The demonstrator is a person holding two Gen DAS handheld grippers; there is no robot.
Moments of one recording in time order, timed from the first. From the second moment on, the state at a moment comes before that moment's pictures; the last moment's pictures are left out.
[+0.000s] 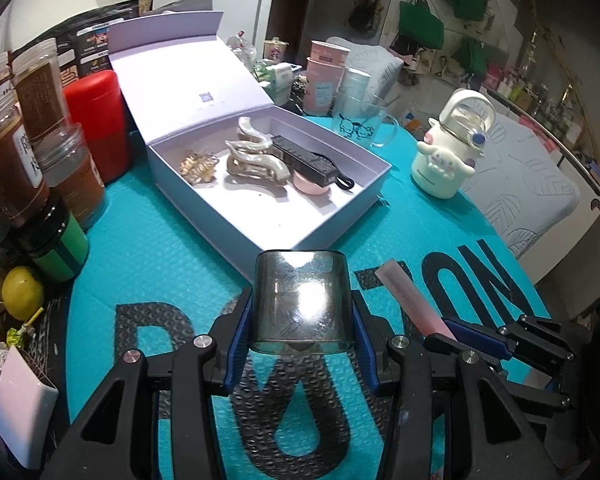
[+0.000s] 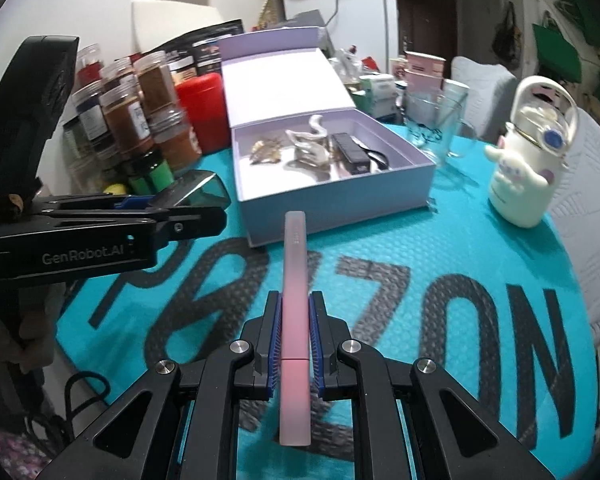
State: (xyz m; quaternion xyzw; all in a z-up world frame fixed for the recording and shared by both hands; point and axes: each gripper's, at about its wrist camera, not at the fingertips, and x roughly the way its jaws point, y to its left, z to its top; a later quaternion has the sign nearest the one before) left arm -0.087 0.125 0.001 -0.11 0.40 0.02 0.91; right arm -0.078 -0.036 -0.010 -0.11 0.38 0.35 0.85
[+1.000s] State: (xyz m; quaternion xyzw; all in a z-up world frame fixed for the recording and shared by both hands) left arm -0.024 0.173 0.039 -0.11 0.37 0.02 0.92; right arm -0.014 0.002 0.042 -0.09 0.33 0.38 0.86
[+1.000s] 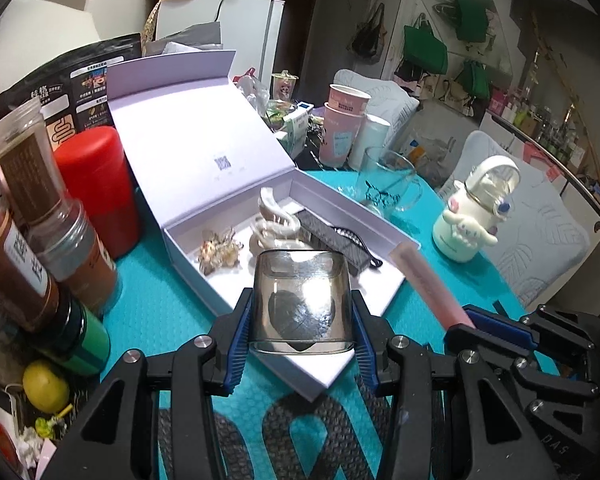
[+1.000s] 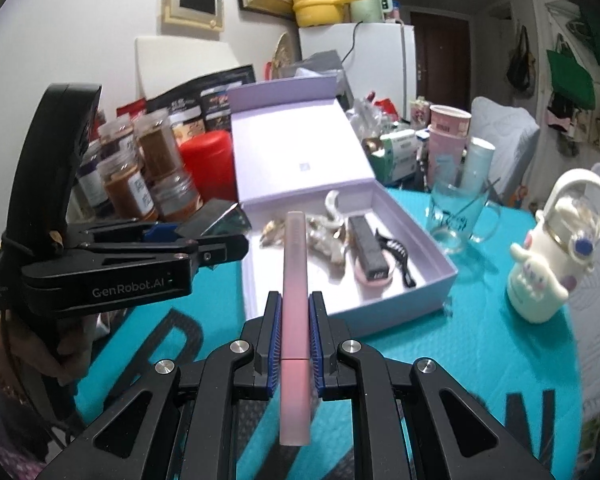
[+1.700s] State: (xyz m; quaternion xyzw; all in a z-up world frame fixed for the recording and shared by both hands) left arm 0.043 0.178 0.053 -0.09 0.36 0.01 0.93; right arm 0.050 0.010 0.064 -0.09 0.31 0.38 0.87
